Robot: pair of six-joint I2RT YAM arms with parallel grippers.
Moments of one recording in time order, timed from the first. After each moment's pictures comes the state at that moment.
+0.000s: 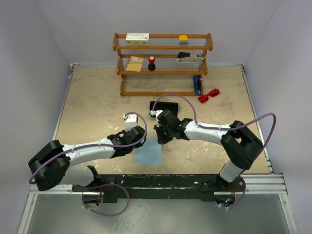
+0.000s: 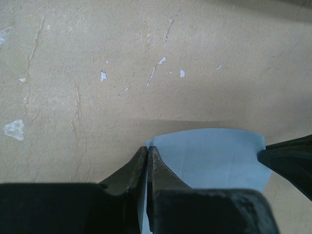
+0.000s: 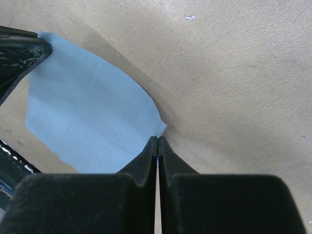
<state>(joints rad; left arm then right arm) -0.94 1.29 0.58 -0.23 -0.54 -0.86 0.86 1.66 0.93 -0.26 -0.10 0.32</state>
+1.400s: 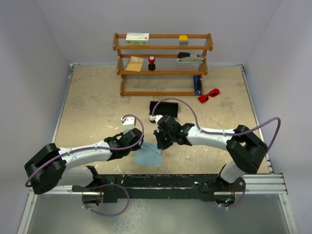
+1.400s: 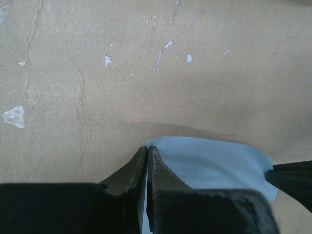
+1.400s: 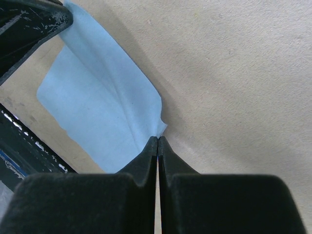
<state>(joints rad) -0.94 1.24 0.53 -0.22 -0.50 -0.88 0.92 1.58 0.86 -0.25 -0.11 0.34</state>
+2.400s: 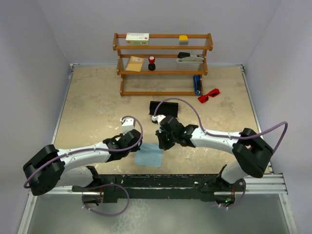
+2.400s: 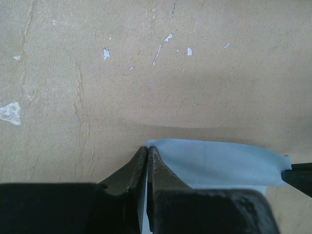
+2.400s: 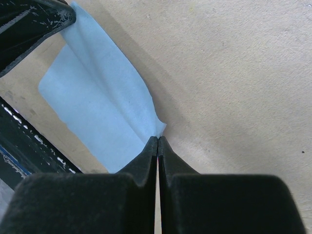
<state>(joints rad) -0.94 1.21 0.49 -0.20 -0.49 -0.88 0.92 1.51 0.83 -0.24 -0.10 0.33</state>
